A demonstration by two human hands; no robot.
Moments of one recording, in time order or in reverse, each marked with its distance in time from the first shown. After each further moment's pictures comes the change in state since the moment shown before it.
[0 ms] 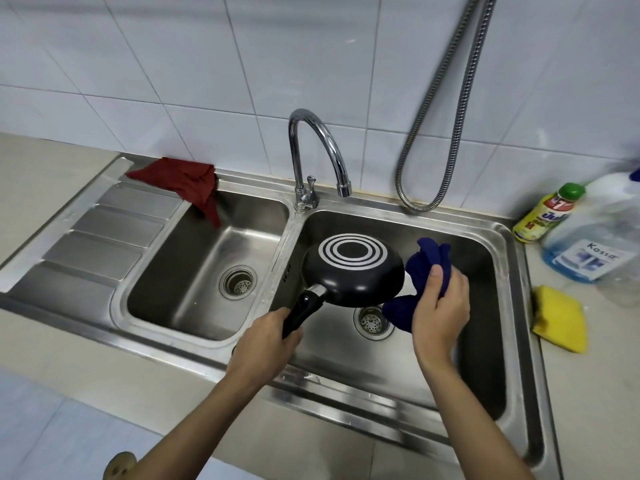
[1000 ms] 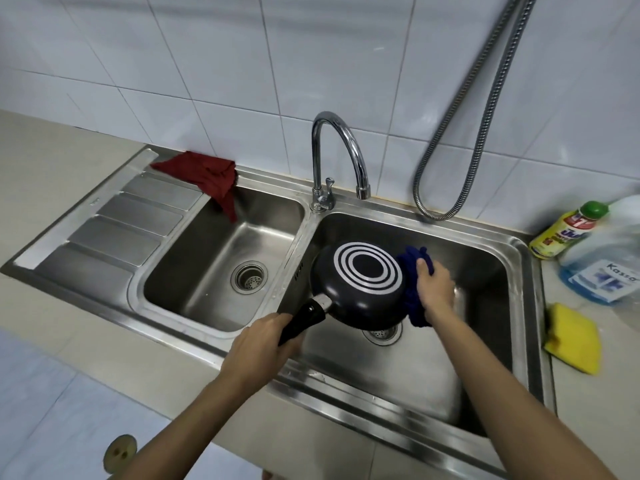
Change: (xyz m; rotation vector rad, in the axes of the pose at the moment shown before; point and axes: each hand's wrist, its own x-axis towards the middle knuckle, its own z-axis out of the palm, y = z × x) left_hand -0.018 -0.011 -0.011 0.124 0.013 0.148; right_hand 0.054 0.042 0.053 -0.169 -0.471 0.394
